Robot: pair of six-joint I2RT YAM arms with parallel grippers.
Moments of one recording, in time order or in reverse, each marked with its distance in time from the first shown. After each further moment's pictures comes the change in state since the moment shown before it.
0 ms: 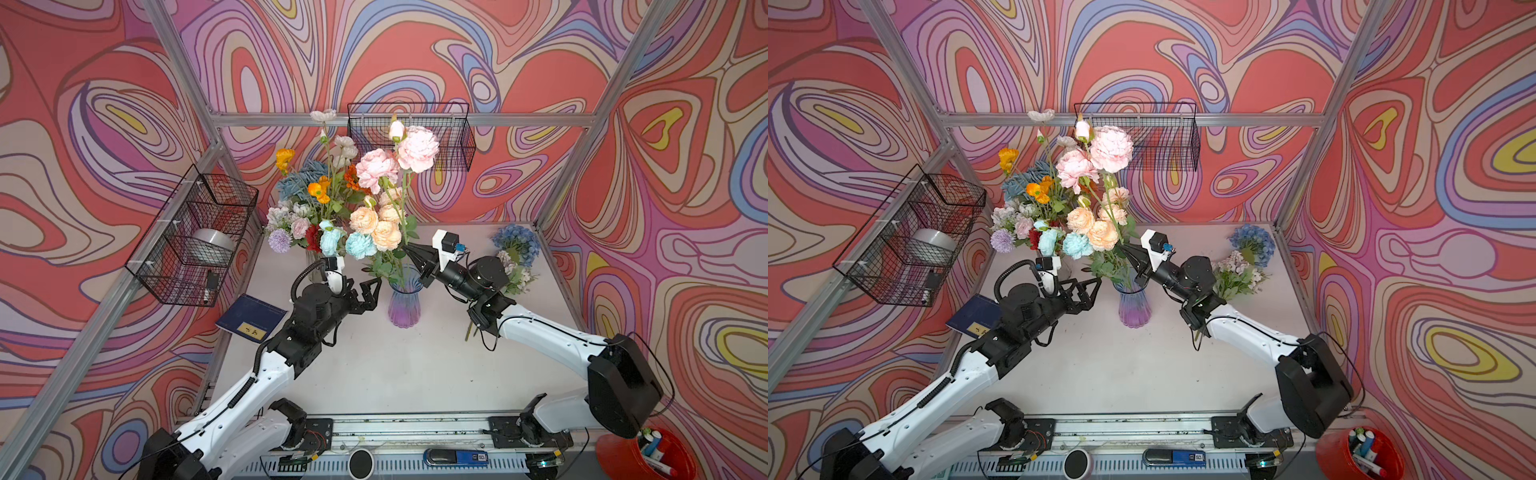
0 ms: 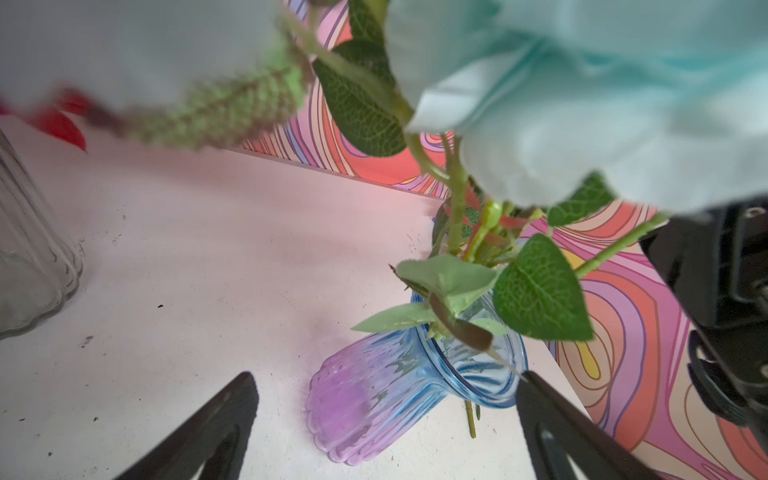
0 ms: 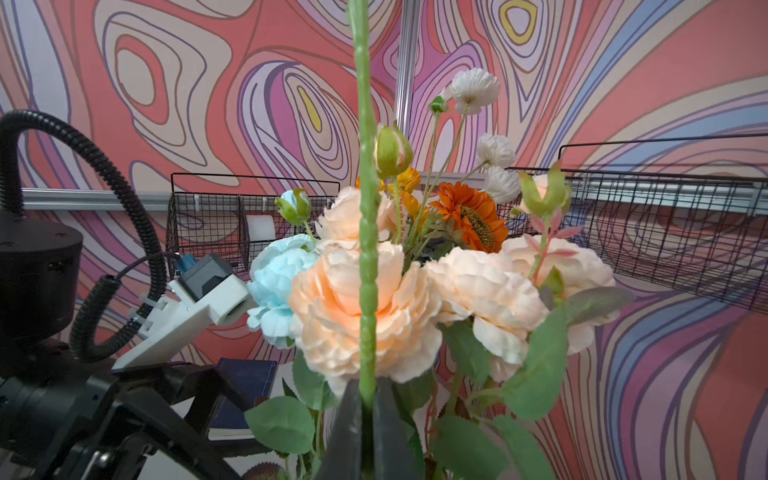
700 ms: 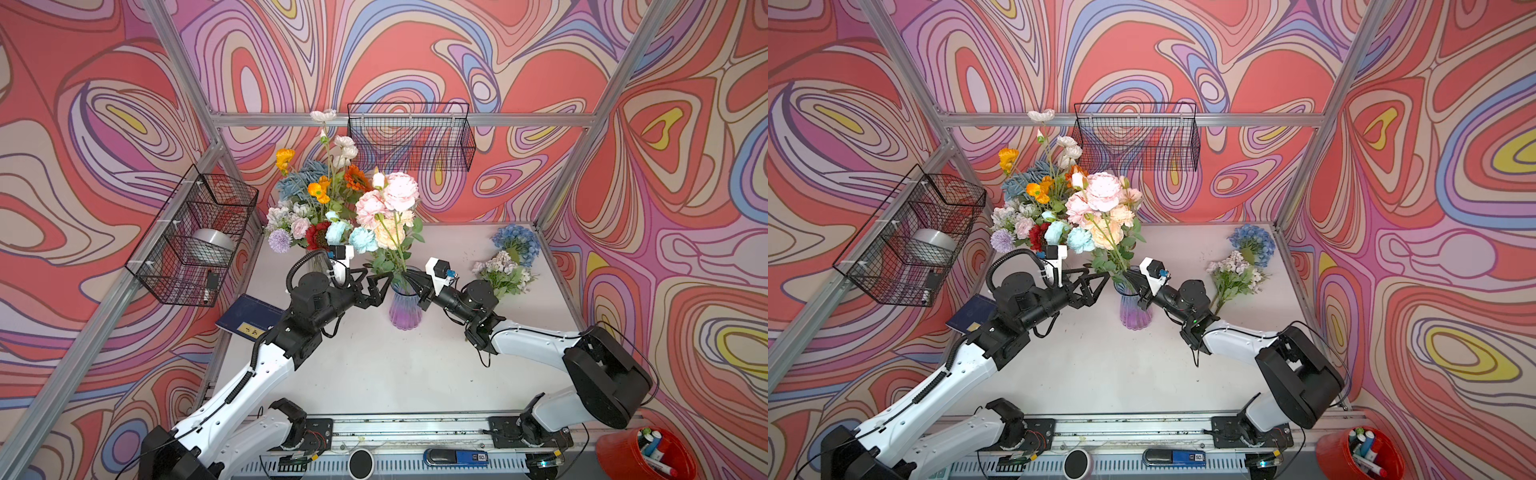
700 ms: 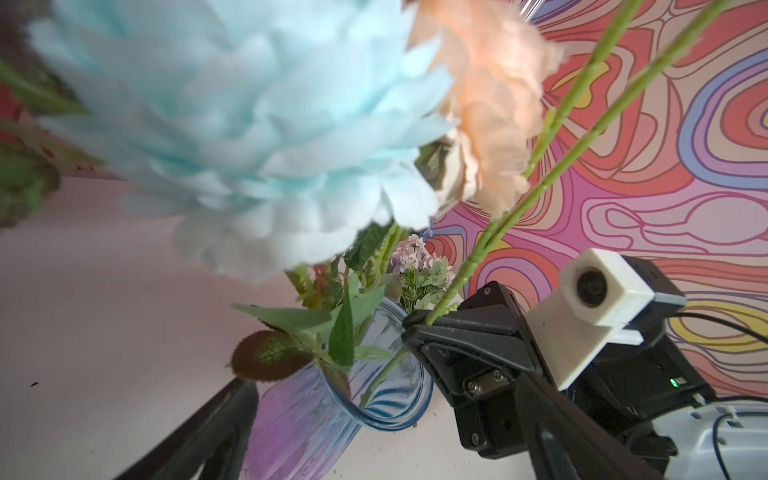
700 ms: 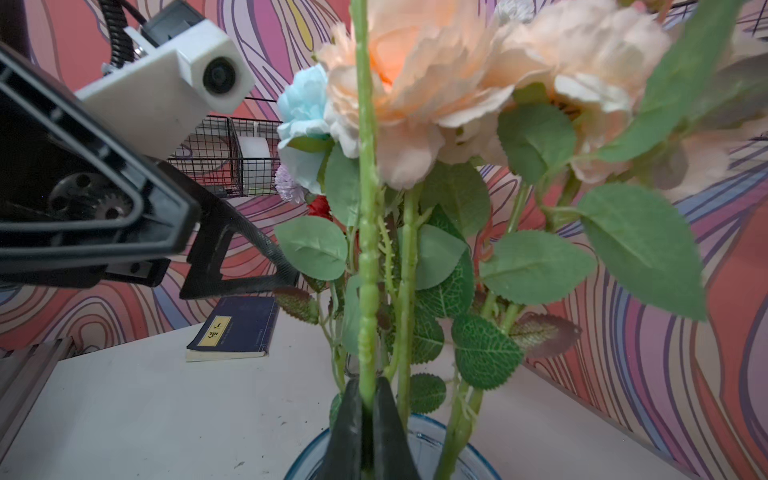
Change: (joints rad) left arm 0.000 0.046 0.124 0.012 0.205 0.029; right arm 0.027 0.047 -0.221 0.119 0.054 -0.010
